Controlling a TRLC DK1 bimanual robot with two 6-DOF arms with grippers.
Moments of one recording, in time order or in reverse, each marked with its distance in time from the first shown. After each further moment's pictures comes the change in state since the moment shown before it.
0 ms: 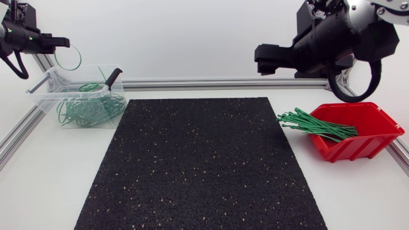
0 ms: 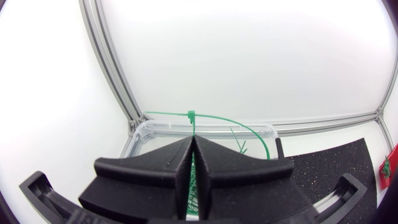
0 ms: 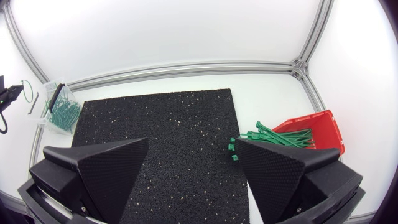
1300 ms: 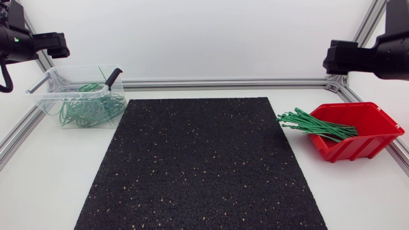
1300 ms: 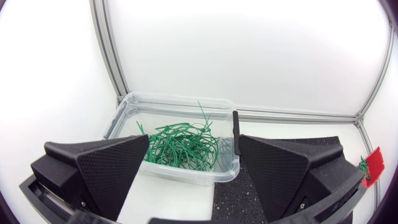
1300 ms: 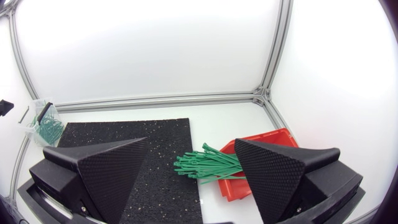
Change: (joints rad) left arm -0.079 -0.332 -0.242 -0.135 0.004 -0.140; right arm -0.229 -0.389 -0.264 0.148 0.005 -0.245
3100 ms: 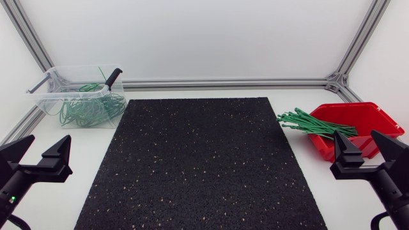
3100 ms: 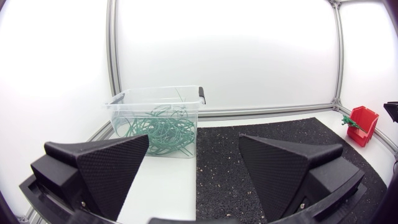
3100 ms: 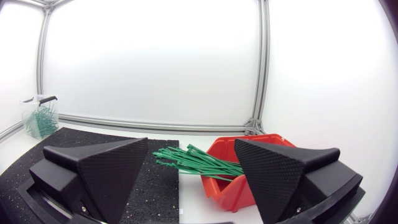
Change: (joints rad) left arm -0.092 -1.234 -1.160 0.344 0.027 0.025; right arm -0.207 -0.940 -1.000 0.575 -0.210 -0.218
